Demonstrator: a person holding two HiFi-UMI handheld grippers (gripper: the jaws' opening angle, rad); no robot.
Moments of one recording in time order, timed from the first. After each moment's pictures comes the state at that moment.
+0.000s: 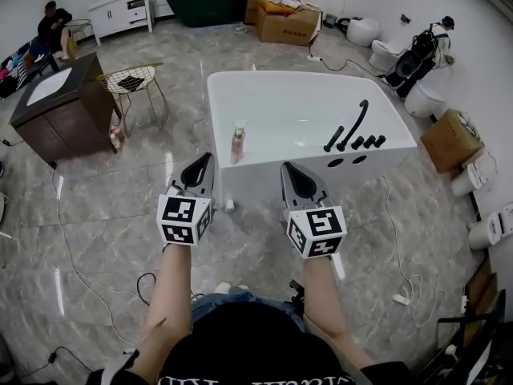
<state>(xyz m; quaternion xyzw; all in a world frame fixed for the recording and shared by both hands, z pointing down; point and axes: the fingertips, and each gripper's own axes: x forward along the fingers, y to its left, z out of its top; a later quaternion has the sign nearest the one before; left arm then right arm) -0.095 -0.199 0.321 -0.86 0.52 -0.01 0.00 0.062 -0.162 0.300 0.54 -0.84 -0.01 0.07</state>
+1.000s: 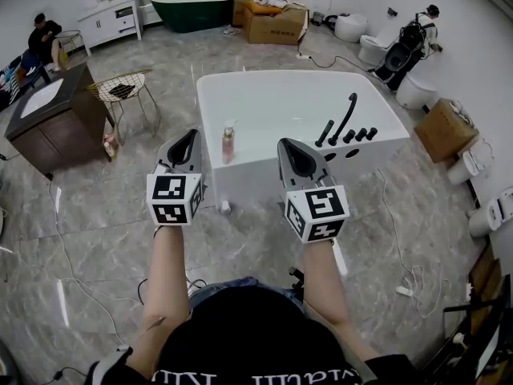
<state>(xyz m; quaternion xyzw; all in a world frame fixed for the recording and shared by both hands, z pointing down) -0.095 -0.217 0.272 -0.84 0.54 -0.02 0.05 0.073 -0.162 0.246 0.55 -0.83 -0.06 0.05</state>
